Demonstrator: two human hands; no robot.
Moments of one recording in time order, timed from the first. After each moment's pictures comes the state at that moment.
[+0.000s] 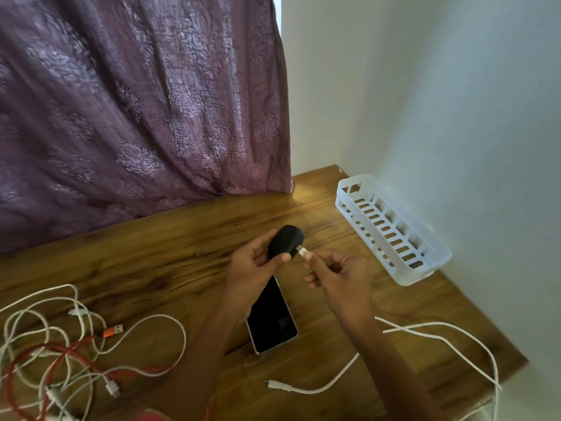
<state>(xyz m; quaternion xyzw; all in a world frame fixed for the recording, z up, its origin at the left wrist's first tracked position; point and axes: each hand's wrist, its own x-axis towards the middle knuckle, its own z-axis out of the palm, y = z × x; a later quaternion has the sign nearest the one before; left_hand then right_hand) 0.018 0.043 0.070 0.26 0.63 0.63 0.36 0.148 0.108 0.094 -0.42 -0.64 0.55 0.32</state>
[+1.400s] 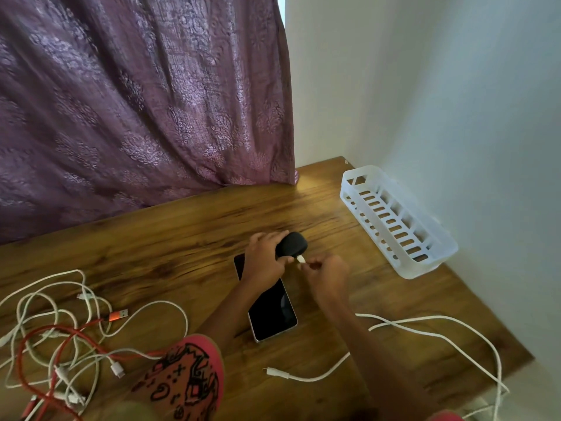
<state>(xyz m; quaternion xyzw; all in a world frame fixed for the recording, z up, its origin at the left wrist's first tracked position) 0.007 0.078 0.020 0.43 0.84 0.31 0.15 0.125 0.130 0.021 -0.50 -0.75 0.38 0.22</state>
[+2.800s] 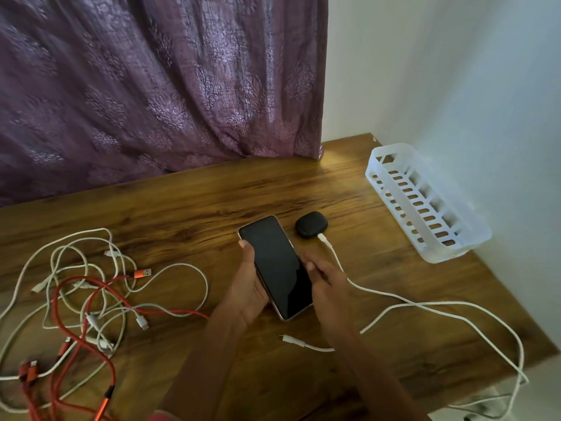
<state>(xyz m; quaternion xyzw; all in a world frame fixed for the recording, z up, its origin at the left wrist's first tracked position) 0.036 -0.006 0.043 -0.12 0.51 0.68 0.51 0.140 0.063 0.017 -0.44 -0.62 0.61 0.22</state>
